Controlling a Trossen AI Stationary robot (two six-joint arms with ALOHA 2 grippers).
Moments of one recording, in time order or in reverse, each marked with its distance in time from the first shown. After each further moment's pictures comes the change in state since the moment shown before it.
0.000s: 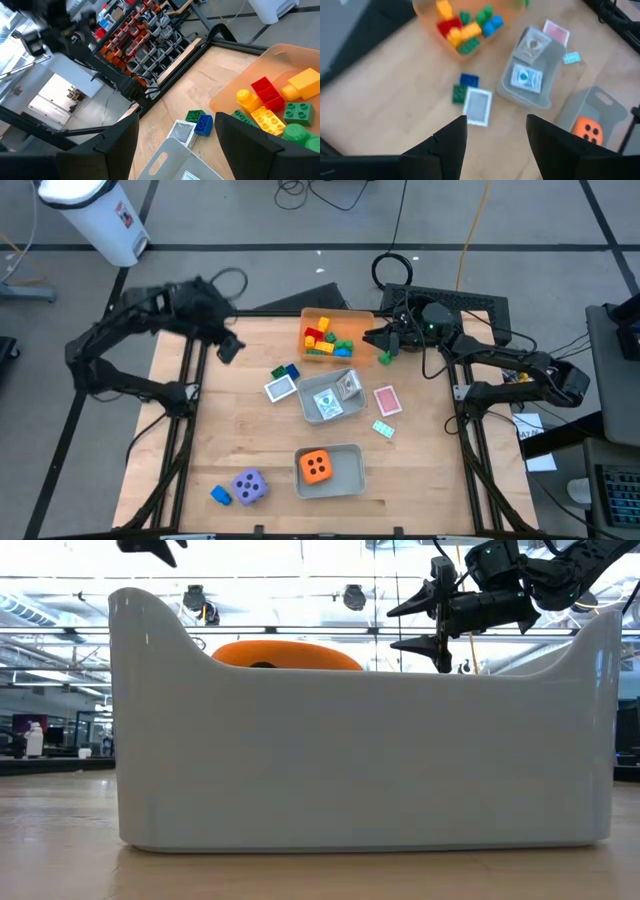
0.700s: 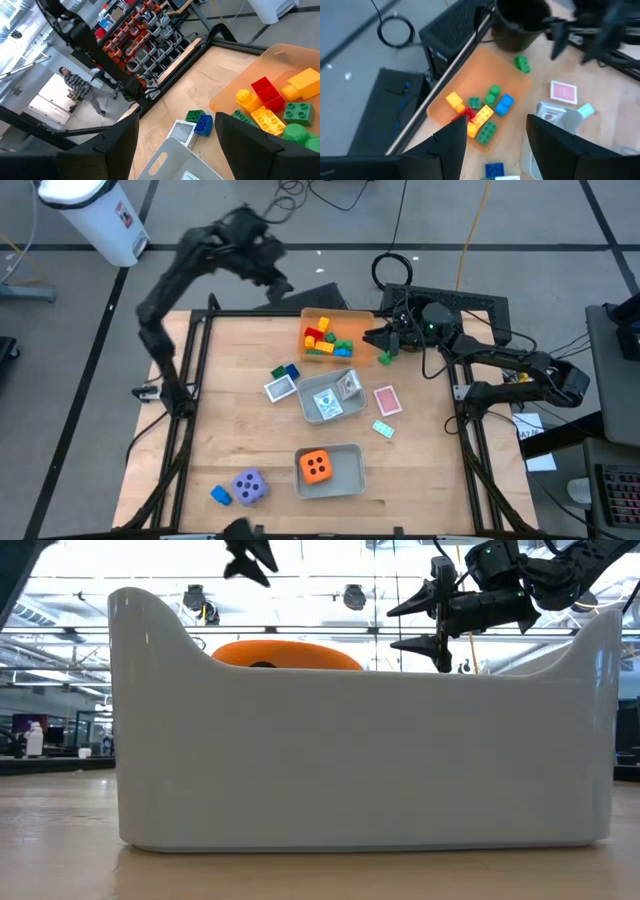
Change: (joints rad) left arm 0.316 0.615 0.709 -0.019 0.221 0.460; right arm 0.000 0.000 0.000 0.000 0.000 0.000
